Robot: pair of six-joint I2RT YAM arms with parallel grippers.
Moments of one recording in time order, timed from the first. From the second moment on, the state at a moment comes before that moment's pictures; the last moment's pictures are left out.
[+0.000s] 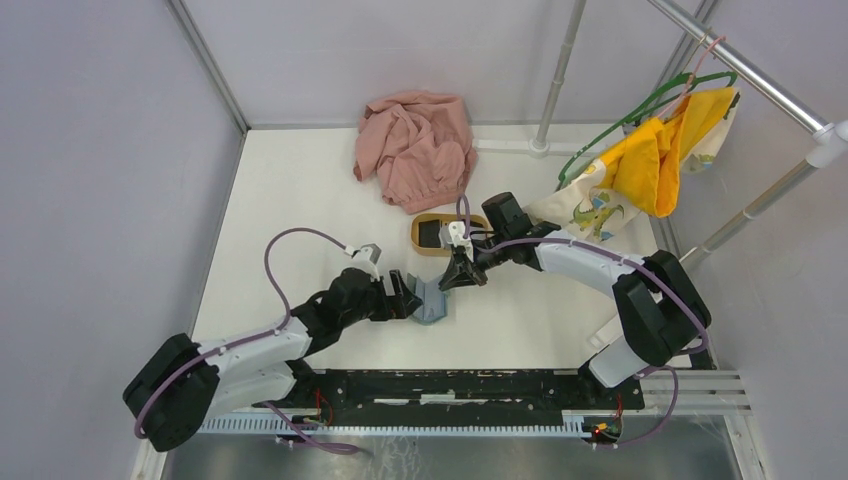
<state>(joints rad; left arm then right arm) -0.76 1.06 0.25 0.22 0.02 -0.77 0.61 1.56 0.91 -0.23 -1.08 -0.75</state>
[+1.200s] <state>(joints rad) -0.76 1.00 0.29 0.26 0.13 -0.74 0.59 1.52 0.91 -0.30 -1.11 -0.84</state>
